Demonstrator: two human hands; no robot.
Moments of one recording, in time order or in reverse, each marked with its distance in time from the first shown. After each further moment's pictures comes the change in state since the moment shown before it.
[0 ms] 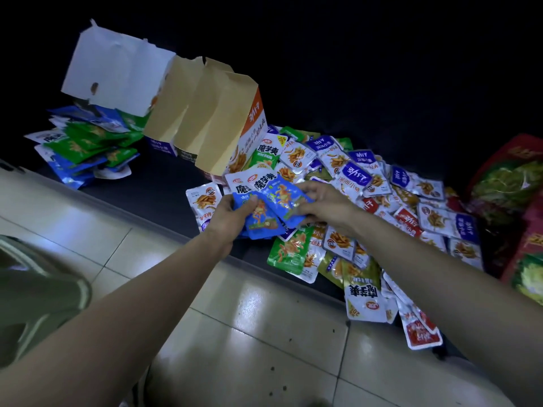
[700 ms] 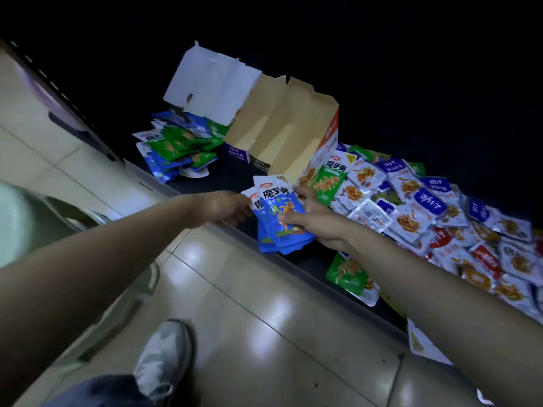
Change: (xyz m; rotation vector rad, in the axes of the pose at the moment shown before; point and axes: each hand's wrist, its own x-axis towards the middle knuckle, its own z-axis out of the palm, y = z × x) left_hand -0.024 0.092 -0.128 0.819 -0.167 -0.145; right_hand 0.026 -0.042 0.123 0.158 -0.246 -0.049
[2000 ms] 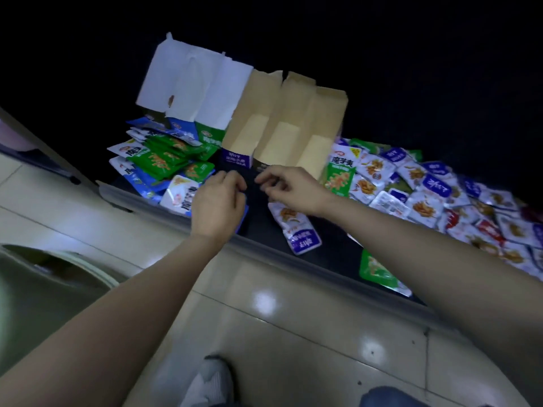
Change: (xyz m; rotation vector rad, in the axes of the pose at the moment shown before) left_hand 0.054 -0.059 -0.039 0.387 0.775 0.705; right_hand 0.078 -0.043 0.056 -0.751 0.171 -0.352
